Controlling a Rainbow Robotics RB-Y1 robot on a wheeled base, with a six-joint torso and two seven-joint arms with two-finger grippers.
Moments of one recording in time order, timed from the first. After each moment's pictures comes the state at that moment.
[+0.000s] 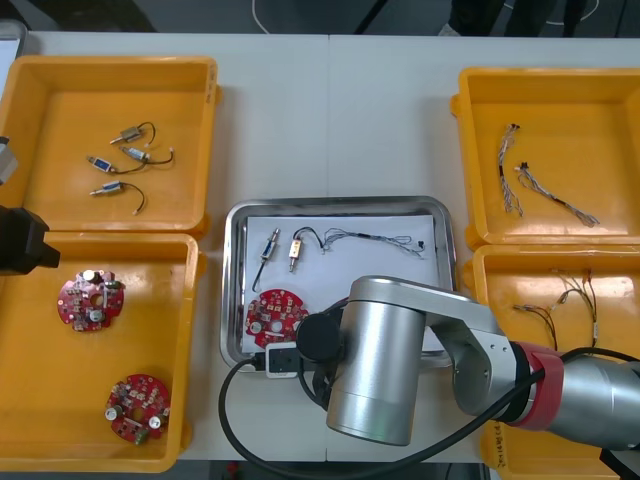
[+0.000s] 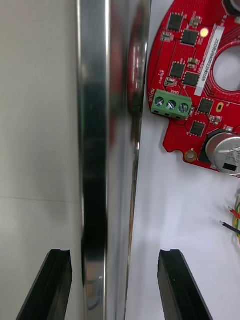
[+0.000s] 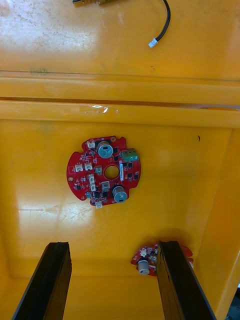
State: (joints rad) right arm -0.64 -0.44 1.10 -1.99 -0.38 1.64 1.82; left arm -0.22 0.87 0.23 -2.18 0.95 1.91 -1.09
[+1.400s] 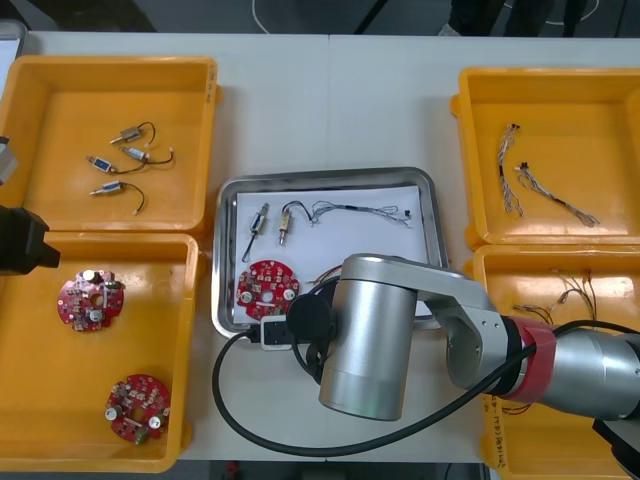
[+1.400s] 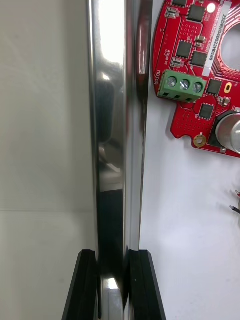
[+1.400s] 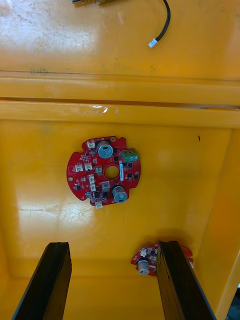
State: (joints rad) right arm -0.73 -0.44 1.10 -1.95 -0.36 1.61 1.80; left arm -0.22 0.87 0.23 -2.18 0.95 1.91 -1.09
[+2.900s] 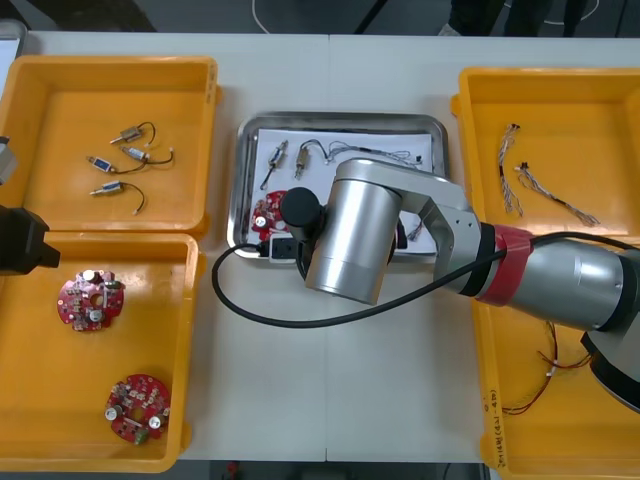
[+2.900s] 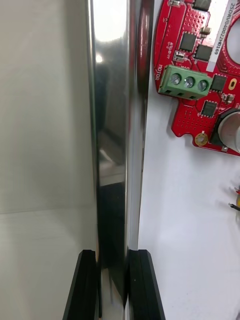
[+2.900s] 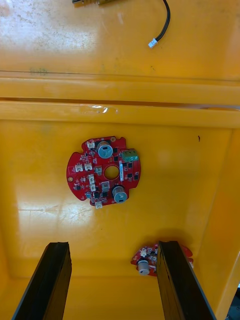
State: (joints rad) right arm -0.99 -0.43 1.07 -1.64 -0.49 1.50 1.80; left arm -0.22 0.87 0.23 -2.18 0.95 1.91 -1.09
